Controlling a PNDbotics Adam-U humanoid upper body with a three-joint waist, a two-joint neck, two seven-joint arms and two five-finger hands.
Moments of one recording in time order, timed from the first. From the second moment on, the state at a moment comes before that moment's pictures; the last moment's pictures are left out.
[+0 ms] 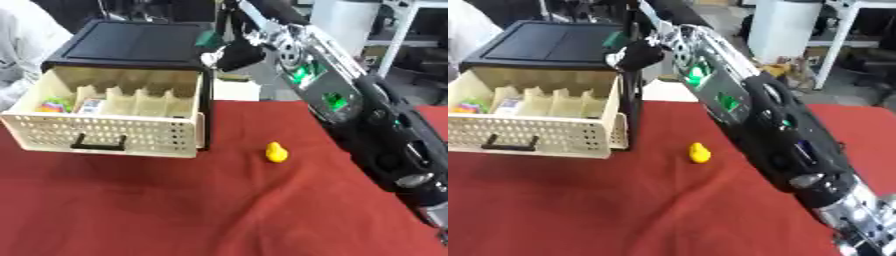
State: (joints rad) left arm -0.42 0.39 -0.05 -1.99 -0.03 0.28 0.17; right arm -1.11 -0.43 0.41 -1.45 0.63 0.46 0.23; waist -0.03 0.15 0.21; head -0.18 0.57
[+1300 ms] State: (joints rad) left arm -0.43 0.38 -0.05 -1.99 -0.02 0.28 0.17; right arm -1.15 -0.25 0.39 -1.29 0.71 0.42 0.17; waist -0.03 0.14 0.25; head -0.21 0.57
